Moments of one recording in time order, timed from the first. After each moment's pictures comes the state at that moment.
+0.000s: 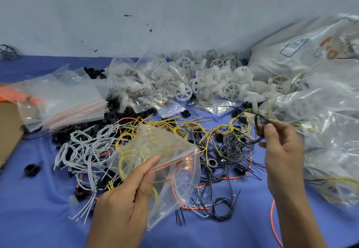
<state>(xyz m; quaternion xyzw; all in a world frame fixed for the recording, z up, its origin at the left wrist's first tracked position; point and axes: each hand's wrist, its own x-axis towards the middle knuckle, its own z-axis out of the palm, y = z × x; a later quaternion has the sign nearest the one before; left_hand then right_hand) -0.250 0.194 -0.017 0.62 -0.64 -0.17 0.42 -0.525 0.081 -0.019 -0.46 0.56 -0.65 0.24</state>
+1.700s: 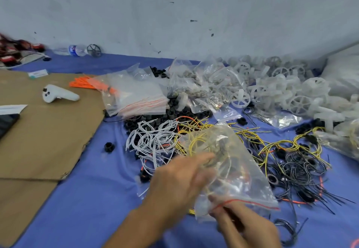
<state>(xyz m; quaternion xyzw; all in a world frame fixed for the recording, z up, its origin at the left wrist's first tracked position) -0.208 0.170 -0.039 0.57 -0.73 -0.01 0.39 -0.381 0.200 -0.031 -0.68 0.54 -0.37 0.33</state>
